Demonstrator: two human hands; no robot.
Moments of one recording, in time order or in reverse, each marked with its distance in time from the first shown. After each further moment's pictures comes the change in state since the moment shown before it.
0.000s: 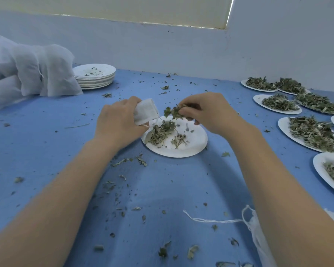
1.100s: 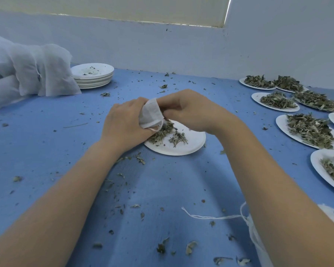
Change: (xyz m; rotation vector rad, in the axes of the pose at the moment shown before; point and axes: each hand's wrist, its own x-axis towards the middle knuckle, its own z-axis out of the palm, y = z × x) left_hand -0.008 0.016 0.004 -0.157 0.087 0.084; right_hand -0.006 -0.036 0.006 0.135 -0.260 -0.121
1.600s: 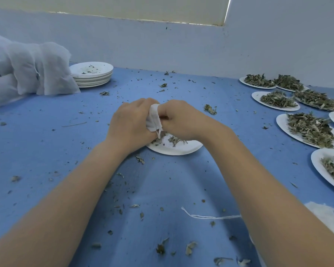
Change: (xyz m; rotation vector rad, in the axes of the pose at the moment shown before) left_hand -0.003 0.014 -0.002 -0.053 0.004 0.119; right_hand 0.006 -0.002 0.019 -0.260 -0.025 0.008
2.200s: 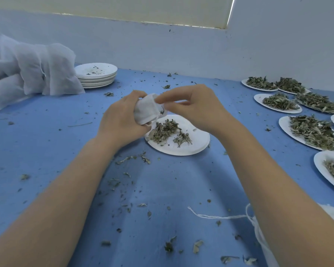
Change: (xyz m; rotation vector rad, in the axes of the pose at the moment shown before) left_hand 0.003 -0.037 -0.007 -0.072 -0.037 -0.216; right_hand -0.005 0.007 -0.012 0.392 0.305 -0.041
